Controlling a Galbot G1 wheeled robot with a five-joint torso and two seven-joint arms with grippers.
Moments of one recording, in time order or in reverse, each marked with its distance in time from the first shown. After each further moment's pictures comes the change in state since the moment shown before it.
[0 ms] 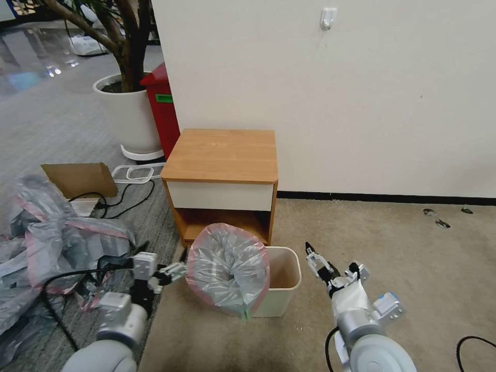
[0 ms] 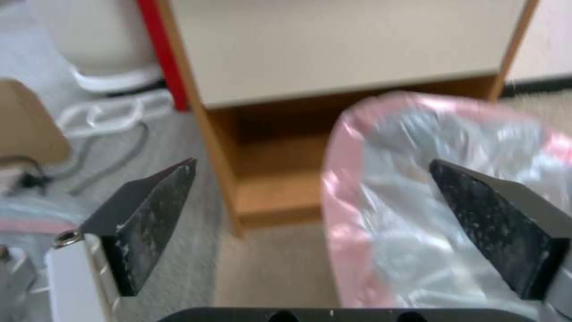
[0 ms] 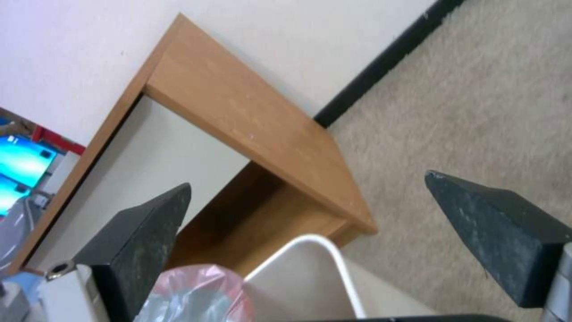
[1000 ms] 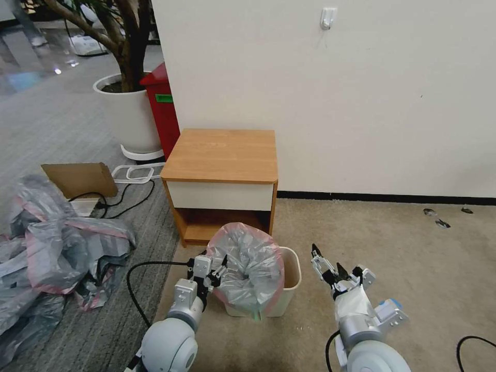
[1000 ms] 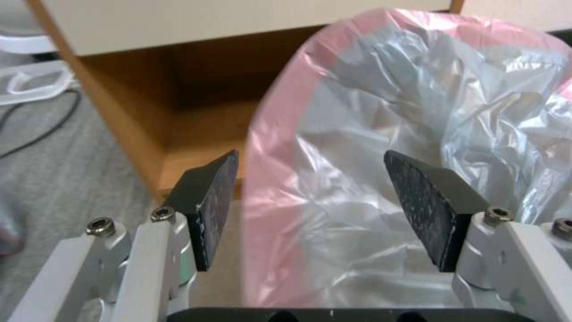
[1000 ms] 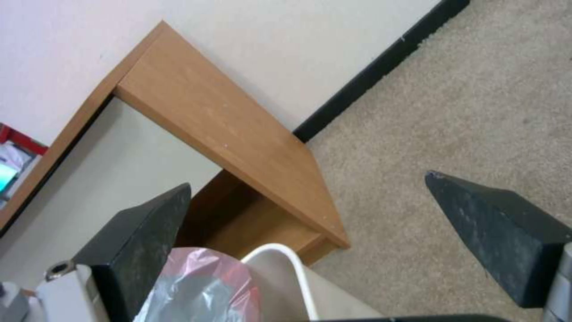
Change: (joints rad) left arm -0.179 -0.037 0.261 0.131 0.024 0.070 -0.137; right arm -0.017 0.034 -0.001 -0.041 -0.090 0.036 -0.017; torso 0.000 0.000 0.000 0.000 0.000
